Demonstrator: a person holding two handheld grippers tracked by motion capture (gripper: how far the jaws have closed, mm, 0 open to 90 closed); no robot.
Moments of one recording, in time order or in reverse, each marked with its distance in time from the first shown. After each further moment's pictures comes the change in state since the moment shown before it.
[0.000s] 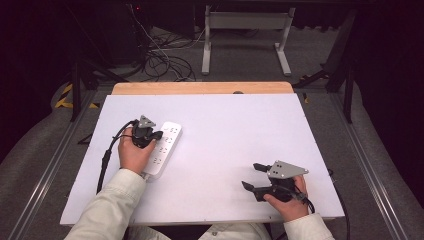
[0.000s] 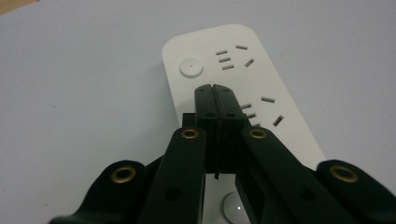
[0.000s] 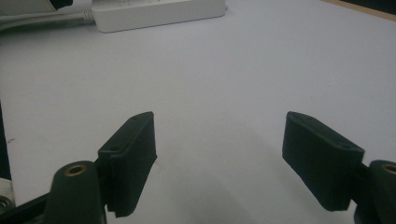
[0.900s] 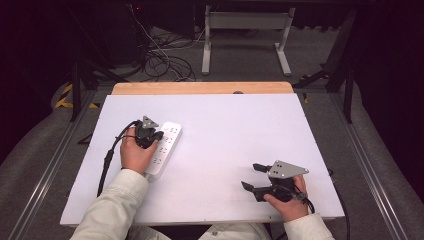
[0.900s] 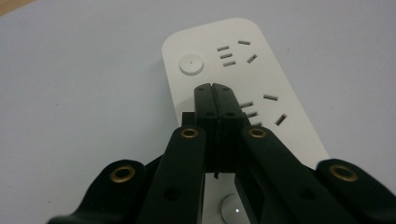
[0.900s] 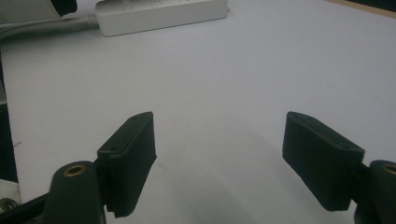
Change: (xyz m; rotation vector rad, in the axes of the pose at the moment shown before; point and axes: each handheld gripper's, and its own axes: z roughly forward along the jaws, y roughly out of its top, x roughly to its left) left arm -0.007 0.002 0.003 0.024 0.032 0.010; right arm 0.000 0.000 0.000 -0.008 0.013 0.016
